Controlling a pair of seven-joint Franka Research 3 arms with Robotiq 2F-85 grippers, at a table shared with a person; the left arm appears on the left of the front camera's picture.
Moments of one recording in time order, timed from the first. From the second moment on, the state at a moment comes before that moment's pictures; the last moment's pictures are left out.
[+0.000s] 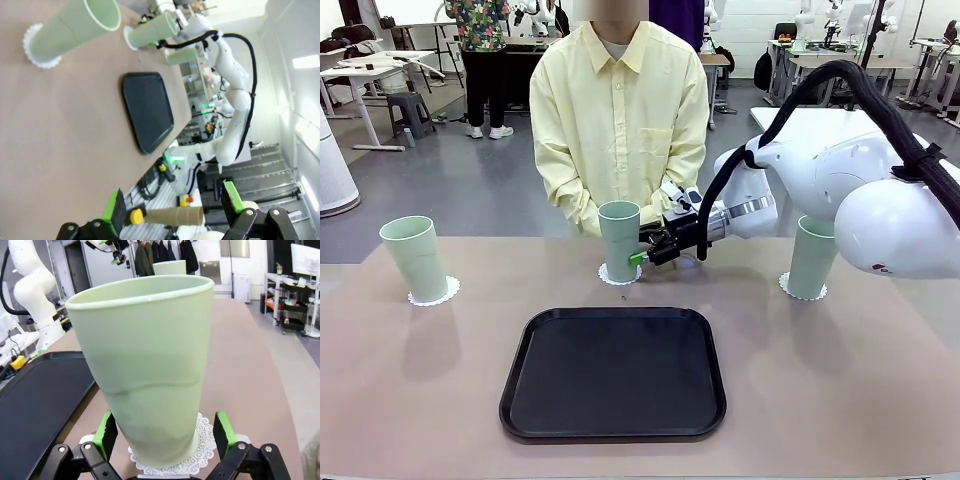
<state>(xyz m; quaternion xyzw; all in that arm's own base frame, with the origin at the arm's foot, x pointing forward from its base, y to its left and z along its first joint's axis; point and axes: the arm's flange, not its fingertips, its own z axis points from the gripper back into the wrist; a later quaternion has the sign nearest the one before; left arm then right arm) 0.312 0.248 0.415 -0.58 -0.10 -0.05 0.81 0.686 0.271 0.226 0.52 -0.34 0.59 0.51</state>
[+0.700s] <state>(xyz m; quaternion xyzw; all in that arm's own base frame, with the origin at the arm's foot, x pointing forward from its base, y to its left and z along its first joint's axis) 0.312 0.248 0.415 -0.58 -0.10 -0.05 0.81 0.675 0.243 0.257 0.47 -0.28 0.62 0.56</state>
